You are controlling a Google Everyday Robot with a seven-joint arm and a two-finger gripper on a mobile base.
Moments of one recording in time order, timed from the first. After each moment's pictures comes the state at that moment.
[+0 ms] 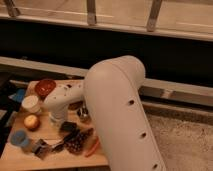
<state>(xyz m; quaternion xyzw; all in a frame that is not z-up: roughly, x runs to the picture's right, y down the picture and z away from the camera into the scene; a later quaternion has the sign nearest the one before) -0.247 0.198 0.810 -0.38 -0.01 0.26 0.89</state>
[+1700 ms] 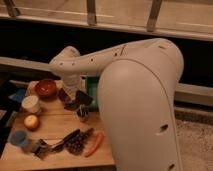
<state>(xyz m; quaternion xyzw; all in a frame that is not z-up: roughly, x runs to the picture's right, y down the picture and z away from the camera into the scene) -0.132 0.022 0.766 -0.26 0.10 0.39 0.88</state>
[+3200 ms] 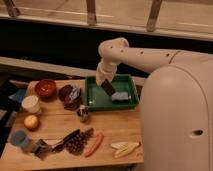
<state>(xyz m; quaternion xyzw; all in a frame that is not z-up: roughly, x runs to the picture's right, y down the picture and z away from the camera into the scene) 0.004 -0.042 0.807 -0.28 0.03 0.54 0.80</state>
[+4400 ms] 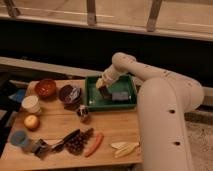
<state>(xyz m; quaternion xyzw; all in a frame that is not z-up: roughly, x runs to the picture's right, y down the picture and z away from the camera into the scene) -0.017 -0.018 0.917 -0.36 -0.07 0.57 0.73</state>
